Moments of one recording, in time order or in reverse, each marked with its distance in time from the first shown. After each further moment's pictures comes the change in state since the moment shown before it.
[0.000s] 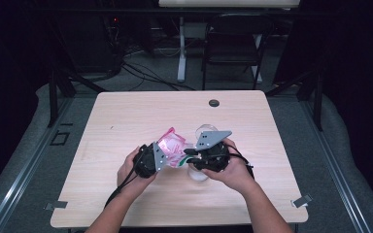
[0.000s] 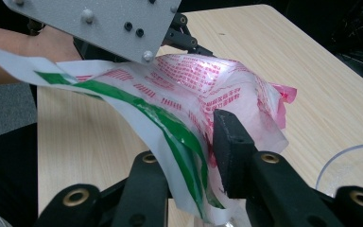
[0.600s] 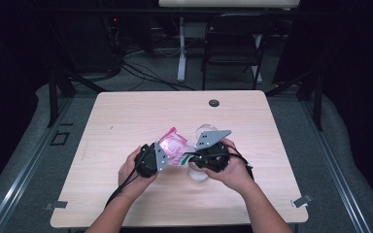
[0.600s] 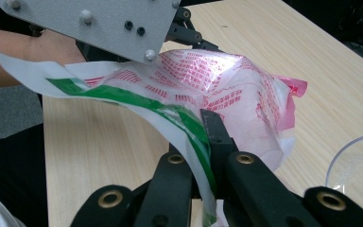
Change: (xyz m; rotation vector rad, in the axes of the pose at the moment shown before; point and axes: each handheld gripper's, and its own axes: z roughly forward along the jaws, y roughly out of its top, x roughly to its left) left arm -0.001 0.001 0.002 -0.007 0.004 0.018; right arm 0.000 -0.002 0.002 0.020 0.015 0.047
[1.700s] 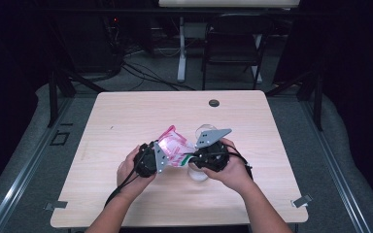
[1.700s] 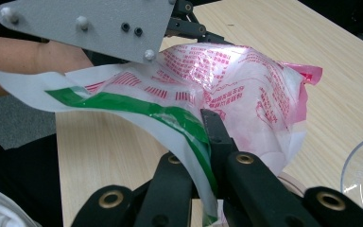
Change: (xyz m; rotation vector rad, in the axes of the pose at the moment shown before) left arm 0.000 0.001 -0.002 -0.024 0.055 0.027; right arm -0.002 0.000 0.000 0.000 0.037 0.041
